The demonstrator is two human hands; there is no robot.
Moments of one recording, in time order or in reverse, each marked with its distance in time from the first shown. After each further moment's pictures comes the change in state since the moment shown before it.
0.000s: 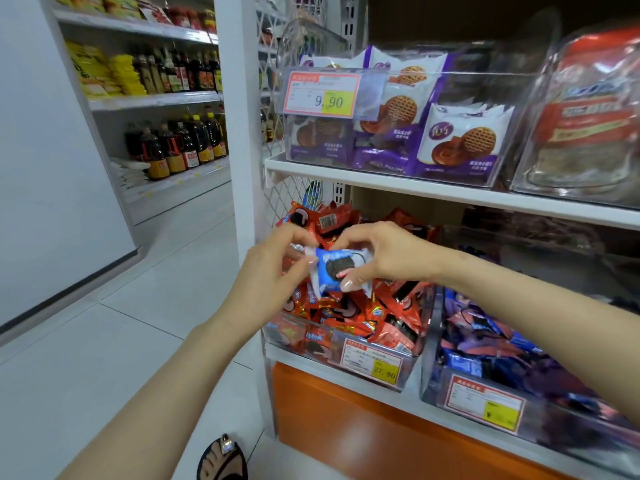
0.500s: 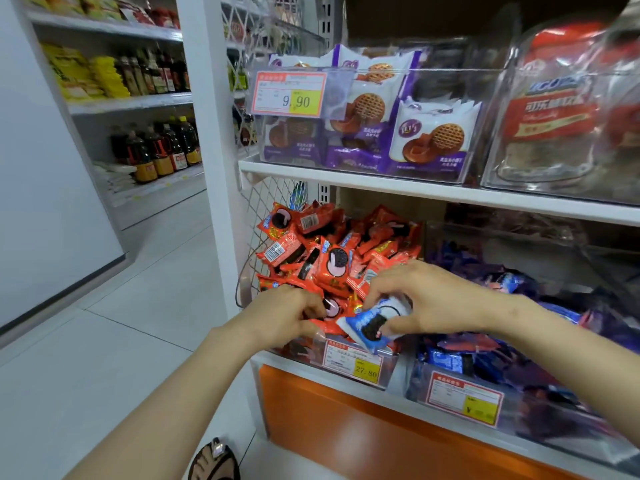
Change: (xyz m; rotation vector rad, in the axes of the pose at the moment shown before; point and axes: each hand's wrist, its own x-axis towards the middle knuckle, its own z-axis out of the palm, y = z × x) left_hand 0.007 -0.030 0.046 0.555 -0.644 -0.010; right_hand -0.074 0.029 -0.002 -0.375 -0.089 -0.051
